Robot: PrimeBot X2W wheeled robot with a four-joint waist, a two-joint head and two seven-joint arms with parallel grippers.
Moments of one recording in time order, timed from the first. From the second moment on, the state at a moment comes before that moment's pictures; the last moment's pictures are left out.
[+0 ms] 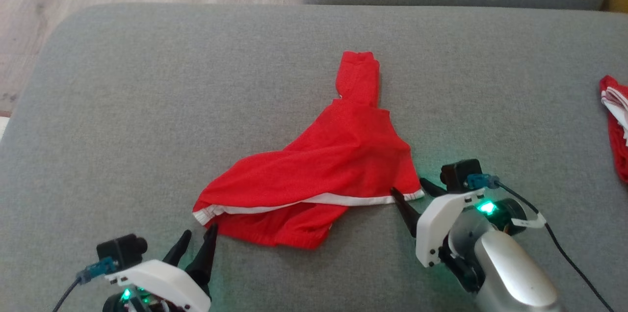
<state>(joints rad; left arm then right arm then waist) 0.00 0.16 -0.20 0.28 -0.72 -0.12 0.25 -0.29 -0.07 0.33 0.59 0.25 0.12 0.25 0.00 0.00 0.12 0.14</state>
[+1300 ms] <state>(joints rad) -0.07 0.28 -0.33 0.26 -0.94 -0.12 0.23 -0.31 -0.08 0.38 0.52 0.37 0.12 0.33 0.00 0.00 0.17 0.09</state>
